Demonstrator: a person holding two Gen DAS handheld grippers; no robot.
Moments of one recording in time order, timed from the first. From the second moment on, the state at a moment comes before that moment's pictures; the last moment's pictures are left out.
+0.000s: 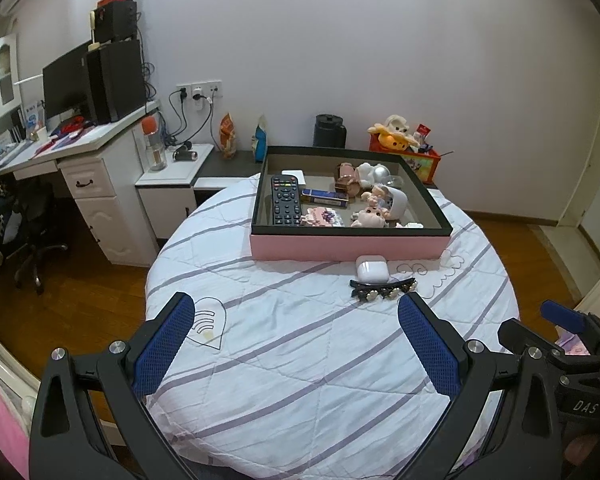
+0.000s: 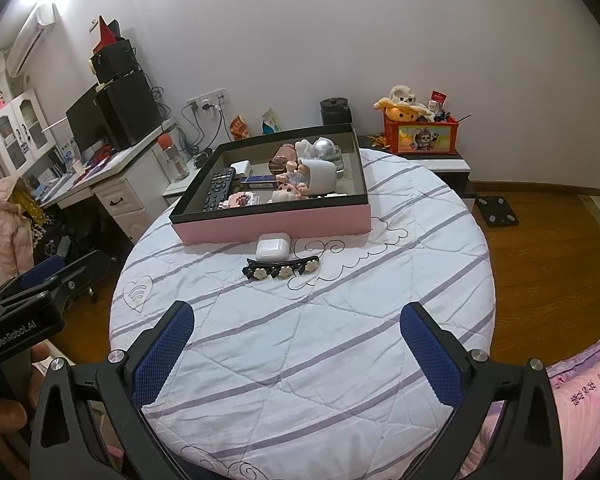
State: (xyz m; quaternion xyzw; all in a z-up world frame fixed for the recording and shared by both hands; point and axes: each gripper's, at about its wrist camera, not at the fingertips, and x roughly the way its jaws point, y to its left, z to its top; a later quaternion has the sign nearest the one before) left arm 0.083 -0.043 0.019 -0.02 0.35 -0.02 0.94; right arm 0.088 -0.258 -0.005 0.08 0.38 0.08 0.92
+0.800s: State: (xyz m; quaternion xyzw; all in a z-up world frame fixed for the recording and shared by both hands) left arm 0.144 -0.014 -0.061 -0.04 0.43 0.02 0.90; right arm 0.200 -0.214 -0.091 0.04 0.47 0.08 0.88
